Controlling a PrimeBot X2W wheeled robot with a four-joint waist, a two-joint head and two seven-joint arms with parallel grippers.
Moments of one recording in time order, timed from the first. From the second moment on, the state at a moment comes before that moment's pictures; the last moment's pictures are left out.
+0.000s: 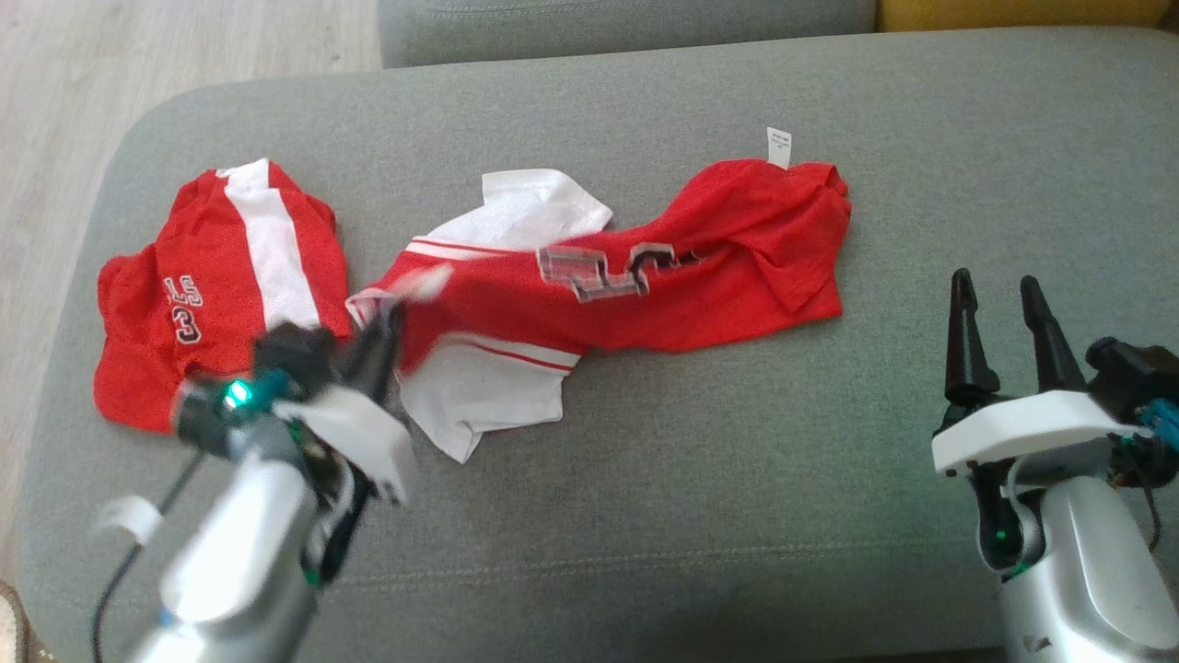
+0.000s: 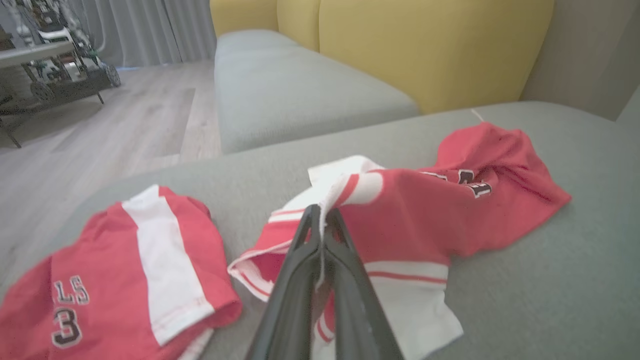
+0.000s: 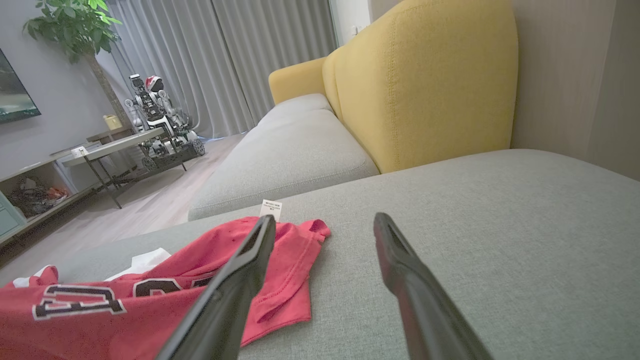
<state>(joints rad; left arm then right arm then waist) -0.43 0.27 -0.56 0.51 -0.42 0.04 -0.21 -0.28 -0.05 -0.12 0.41 0.27 0.13 -0.25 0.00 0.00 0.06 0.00</state>
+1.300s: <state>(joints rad) -0.16 0.05 -0.37 0.16 -0.27 0.07 -0.25 -0.57 -0.05 -0.32 0.72 0.00 0.13 -0.18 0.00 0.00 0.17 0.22</state>
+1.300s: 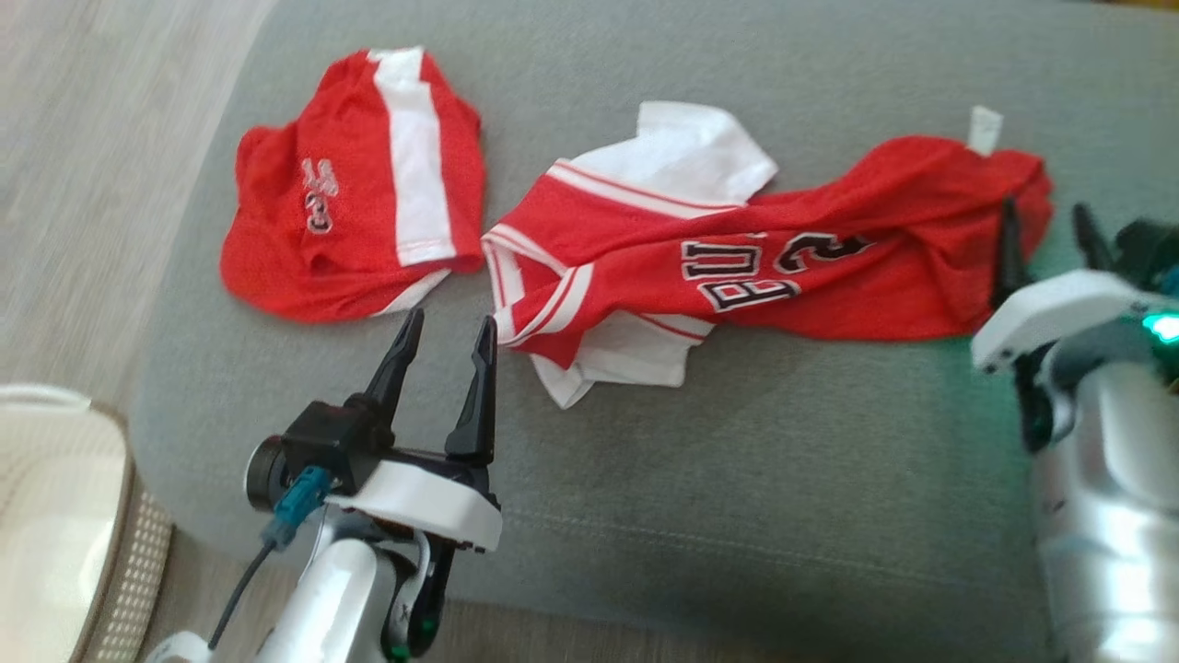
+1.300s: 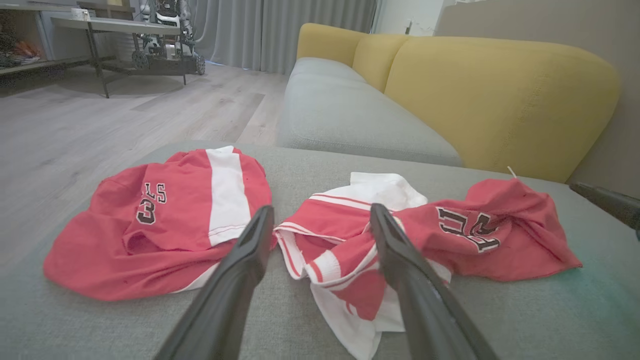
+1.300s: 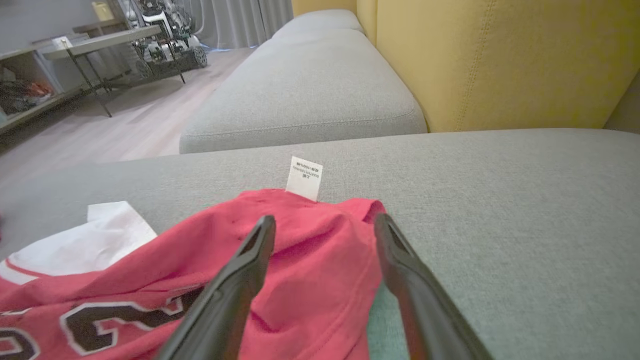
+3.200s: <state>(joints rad) -0.23 0.05 -0.44 0.12 -0.34 0.11 -0.25 -0.86 -0.07 -0.49 0.95 -0.27 0.13 -0.25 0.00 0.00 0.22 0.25</state>
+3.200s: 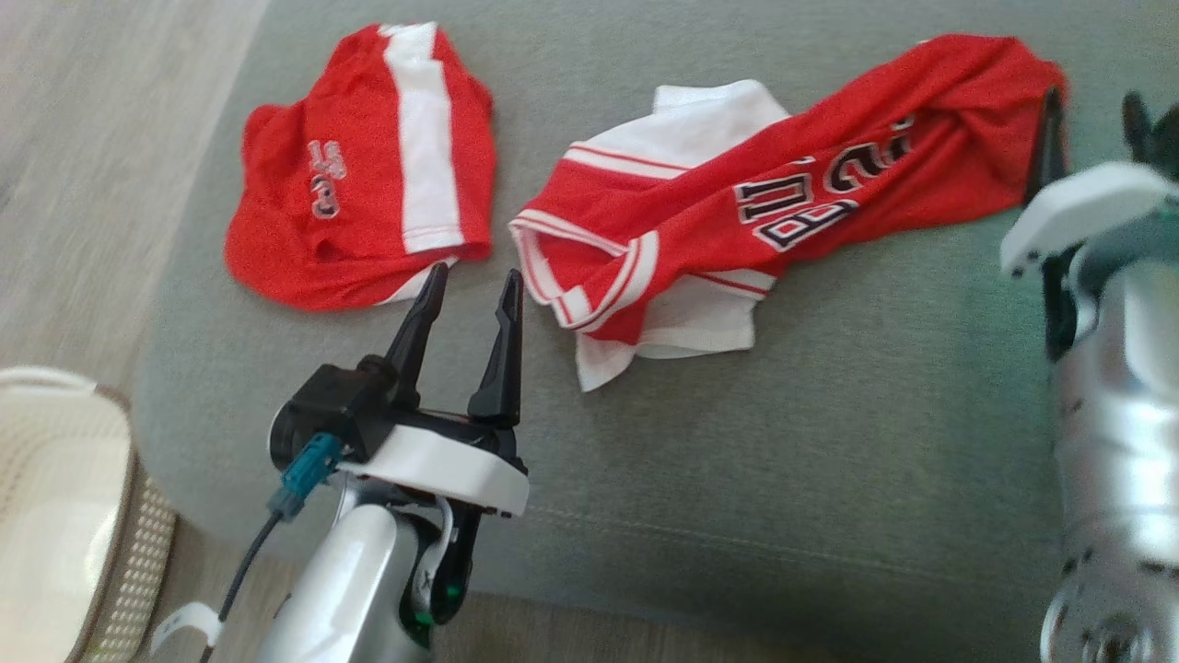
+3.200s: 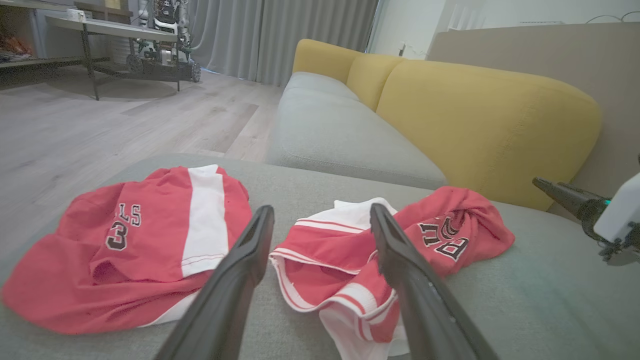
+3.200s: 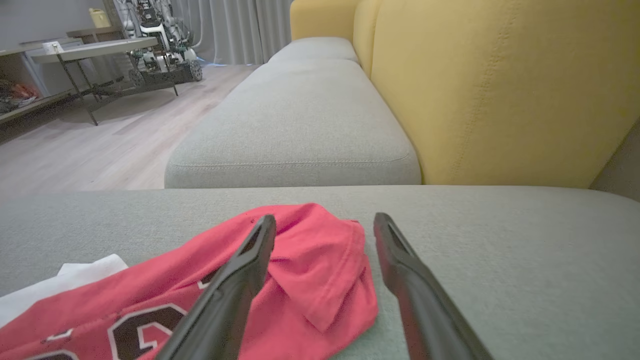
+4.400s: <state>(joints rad) -0.23 0.05 -0.45 0.13 -0.33 0.09 -0.25 -0.77 -0.06 -0.55 0.89 0.09 0.13 -0.17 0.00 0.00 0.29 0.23</state>
